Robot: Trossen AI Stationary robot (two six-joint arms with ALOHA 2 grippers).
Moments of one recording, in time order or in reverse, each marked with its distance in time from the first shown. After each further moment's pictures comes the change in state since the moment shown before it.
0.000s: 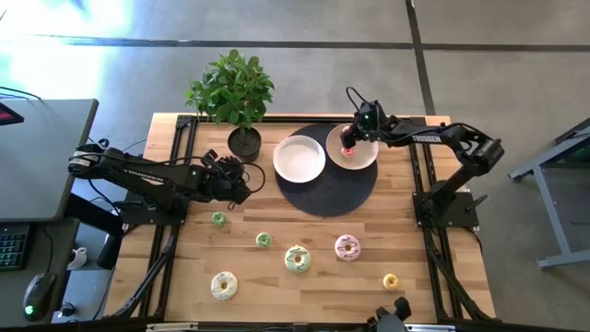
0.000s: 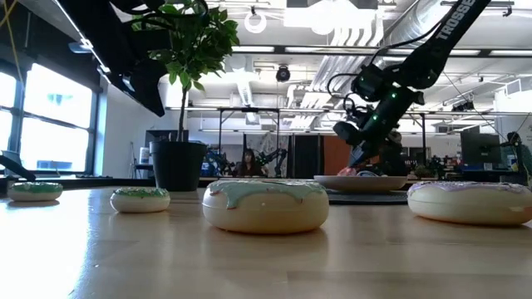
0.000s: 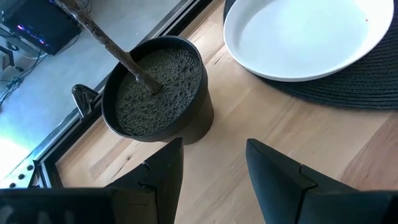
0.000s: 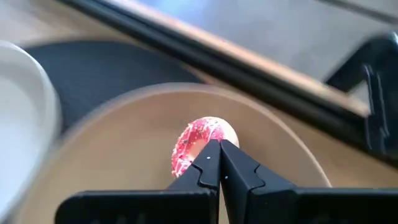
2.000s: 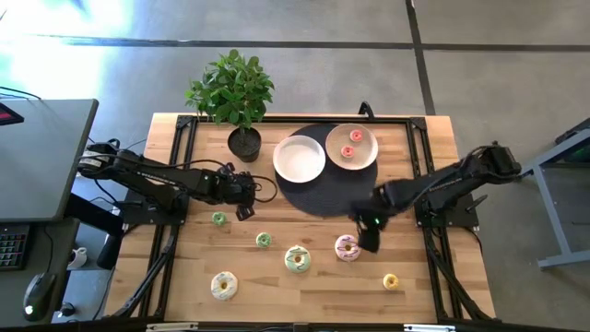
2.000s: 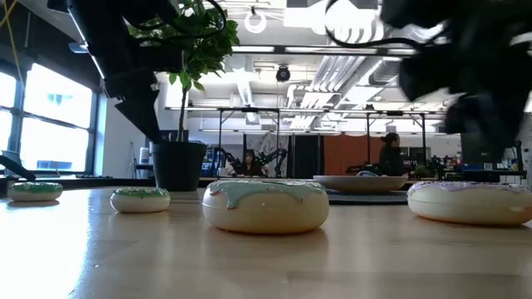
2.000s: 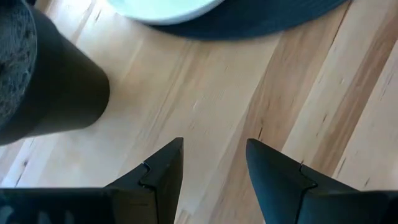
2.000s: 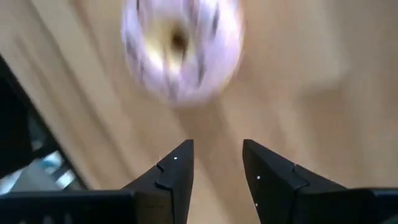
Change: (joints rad) left arm 0.000 0.118 0.000 0.112 0.367 0.177; right arm 1.039 -0.174 0.066 -0.787 -0.415 0.505
